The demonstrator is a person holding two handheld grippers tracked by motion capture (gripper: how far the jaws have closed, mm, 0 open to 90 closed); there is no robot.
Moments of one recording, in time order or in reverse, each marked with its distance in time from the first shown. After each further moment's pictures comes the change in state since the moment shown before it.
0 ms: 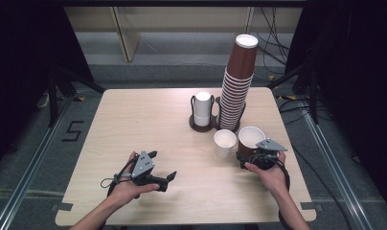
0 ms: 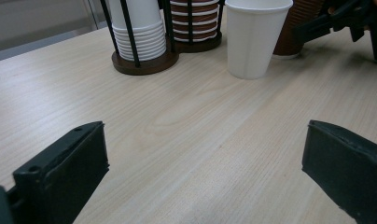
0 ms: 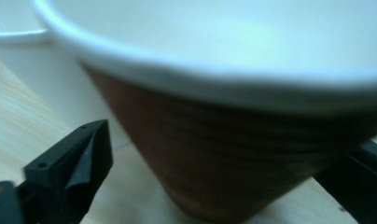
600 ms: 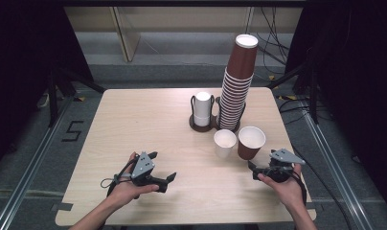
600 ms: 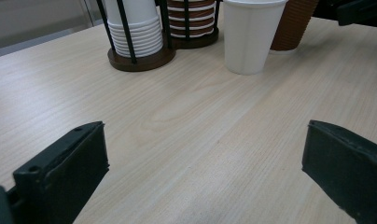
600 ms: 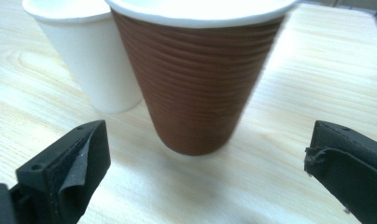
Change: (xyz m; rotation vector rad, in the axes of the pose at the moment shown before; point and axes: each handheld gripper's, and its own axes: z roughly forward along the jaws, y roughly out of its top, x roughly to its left) left arm 0.000 -0.003 0.001 0.006 -0.015 0.006; right arm -0.005 -0.016 -0.054 -0.037 -0.024 0.013
